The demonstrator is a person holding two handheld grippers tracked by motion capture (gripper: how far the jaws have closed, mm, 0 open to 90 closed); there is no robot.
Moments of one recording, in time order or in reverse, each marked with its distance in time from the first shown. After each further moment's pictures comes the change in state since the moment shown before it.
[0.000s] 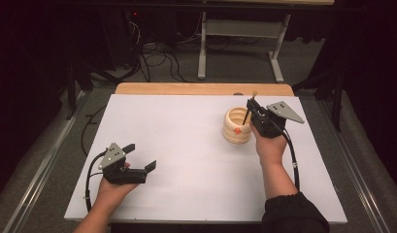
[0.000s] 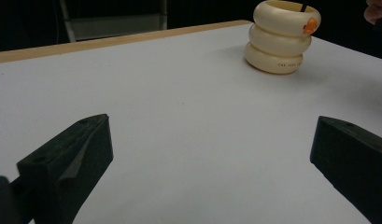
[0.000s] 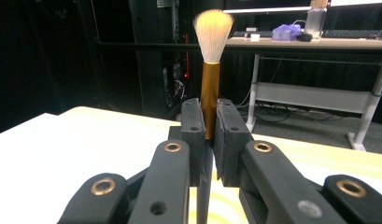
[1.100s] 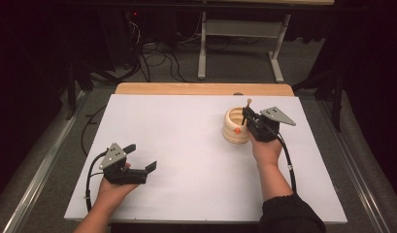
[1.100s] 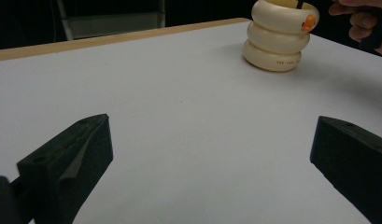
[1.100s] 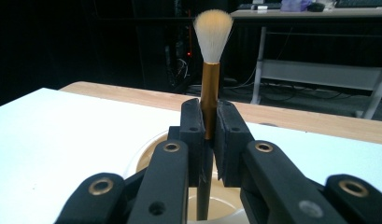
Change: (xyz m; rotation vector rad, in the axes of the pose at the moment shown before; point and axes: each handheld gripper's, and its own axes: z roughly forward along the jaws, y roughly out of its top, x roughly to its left) left arm 0.000 0.000 0.001 0.009 -0.007 0.006; right arm 0.000 -0.025 0.013 0.088 0.018 0.012
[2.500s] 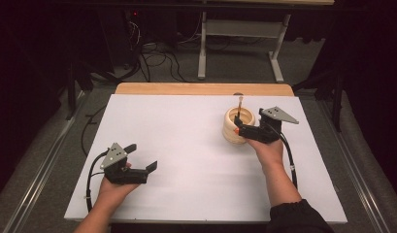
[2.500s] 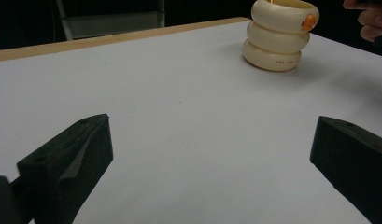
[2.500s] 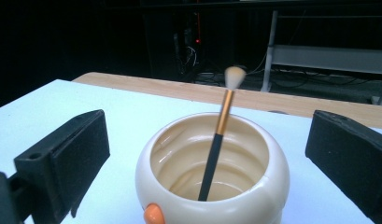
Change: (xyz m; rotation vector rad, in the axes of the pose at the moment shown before) left arm -0.001 0.001 0.002 0.003 0.000 0.006; right arm 0.000 0.006 -0.010 0.055 0.033 0.019
